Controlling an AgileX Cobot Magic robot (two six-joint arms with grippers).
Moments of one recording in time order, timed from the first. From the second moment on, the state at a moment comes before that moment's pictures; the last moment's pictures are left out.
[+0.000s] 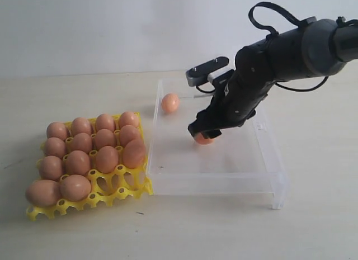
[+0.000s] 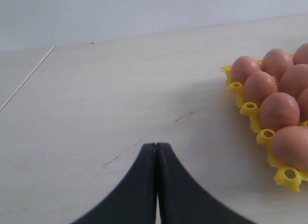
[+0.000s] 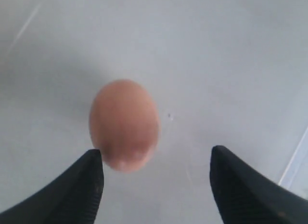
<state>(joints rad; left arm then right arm) 0.10 0.01 0.00 0.10 0.38 0.03 0.48 2.00 -1.30 -0.10 0.52 0.01</state>
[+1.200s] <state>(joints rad) 0.10 0.01 0.00 0.10 0.38 0.03 0.48 2.12 -1.41 0.03 0.52 0.00</state>
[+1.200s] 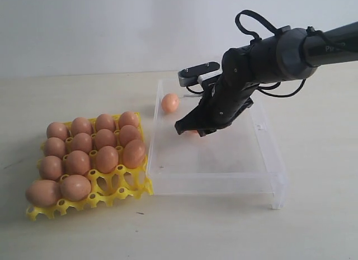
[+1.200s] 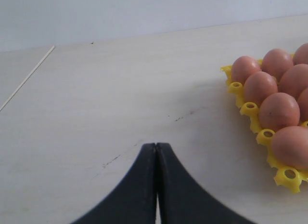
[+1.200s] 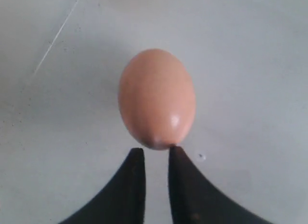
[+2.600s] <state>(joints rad) 0.10 0.01 0.00 0.10 0.38 0.03 0.50 2.10 -1.53 0.21 0.57 -0.06</state>
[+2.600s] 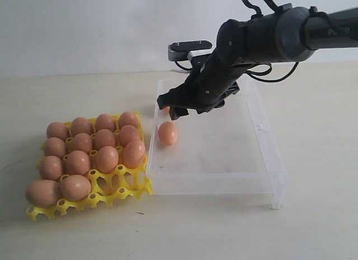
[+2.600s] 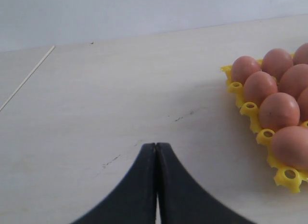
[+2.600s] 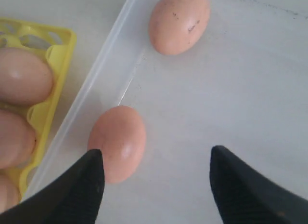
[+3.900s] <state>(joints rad) 0.10 0.01 0.00 0.10 0.38 0.03 0.51 2.24 -1.55 0.44 0.51 -0.08</state>
